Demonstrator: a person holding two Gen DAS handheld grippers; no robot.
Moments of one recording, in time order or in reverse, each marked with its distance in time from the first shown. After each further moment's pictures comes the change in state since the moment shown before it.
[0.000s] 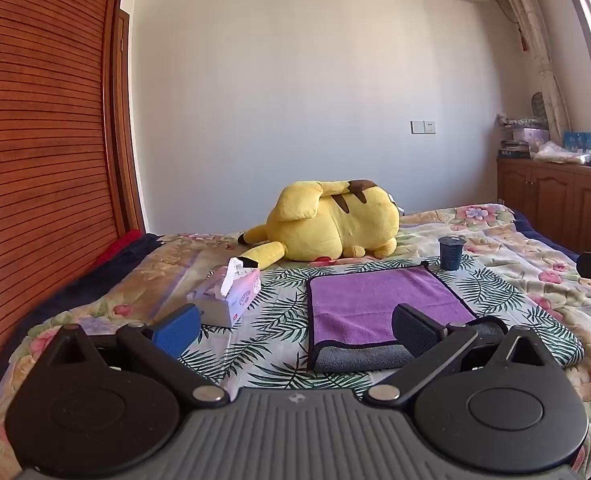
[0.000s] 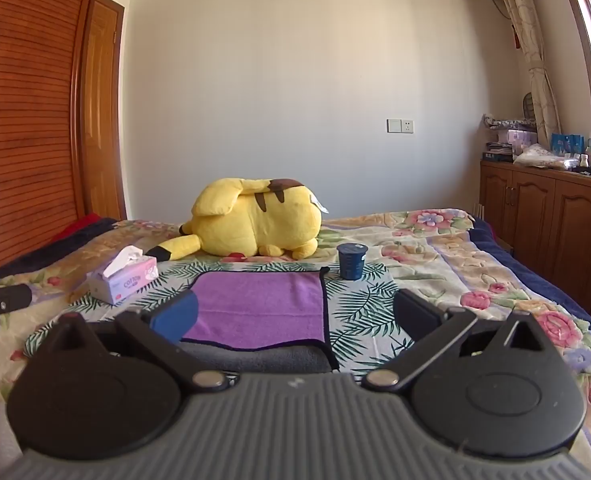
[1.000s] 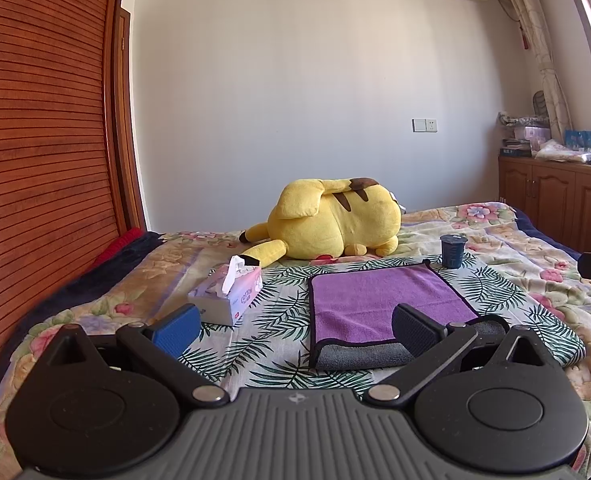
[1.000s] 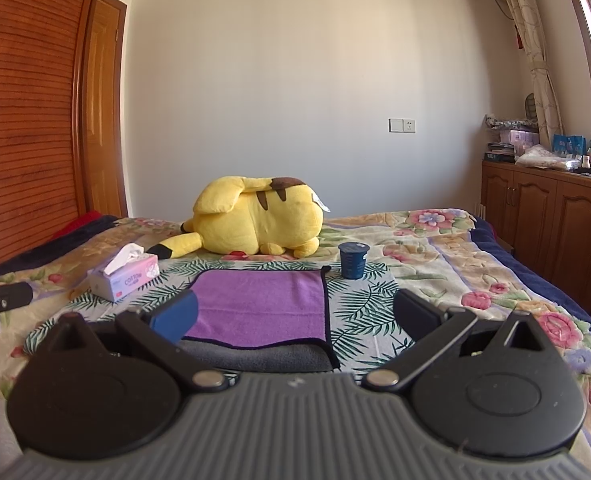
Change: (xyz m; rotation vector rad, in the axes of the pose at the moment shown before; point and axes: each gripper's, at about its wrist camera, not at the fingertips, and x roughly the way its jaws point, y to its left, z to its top) left arm 0.001 0.003 -0.003 -0.009 0.007 0.000; right arm 0.000 0.001 0.001 -0.003 0.002 -0.001
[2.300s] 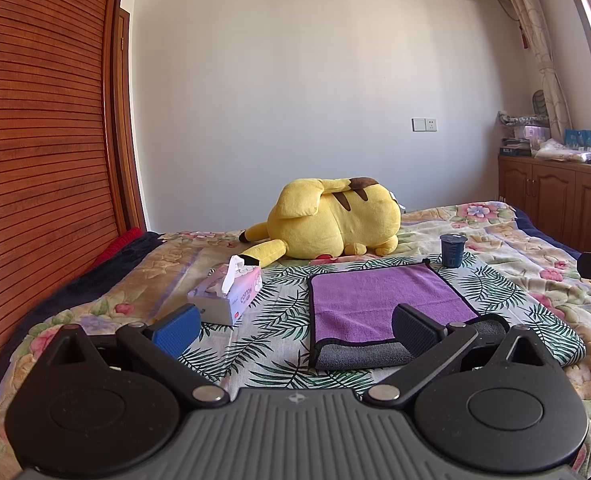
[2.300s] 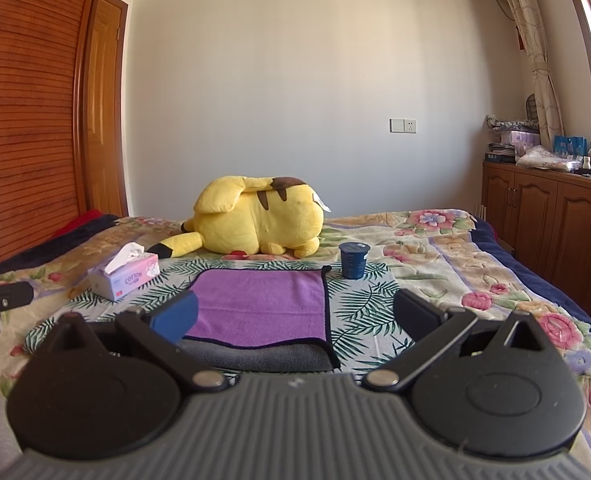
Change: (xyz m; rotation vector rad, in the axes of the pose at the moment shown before) left arm 0.002 0.000 0.001 0.003 0.001 -0.001; right arm 0.000 0.002 0.001 -0.004 0.000 -0.001
